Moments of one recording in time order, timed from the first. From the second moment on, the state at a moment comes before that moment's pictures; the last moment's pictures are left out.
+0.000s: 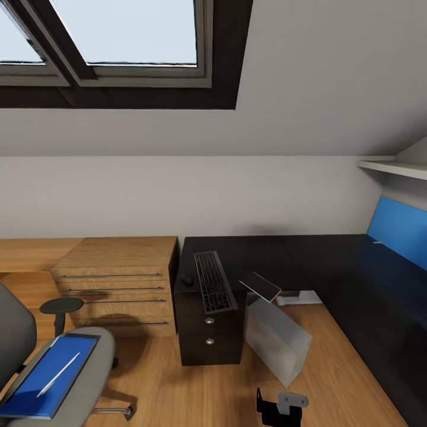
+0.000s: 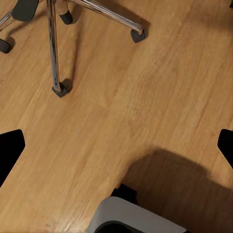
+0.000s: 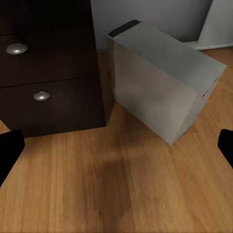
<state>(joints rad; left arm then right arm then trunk) -0.12 0.03 -0.54 -0.27 0.83 -0.36 0.37 -0.45 0.12 0.14 0.02 -0.15 -0.67 -0.17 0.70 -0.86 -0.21</state>
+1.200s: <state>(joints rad) -0.12 0.03 -0.55 -0.27 0.83 -0.35 0.37 -0.45 0.12 0.14 0.02 -0.15 -0.67 -0.17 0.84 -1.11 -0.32</state>
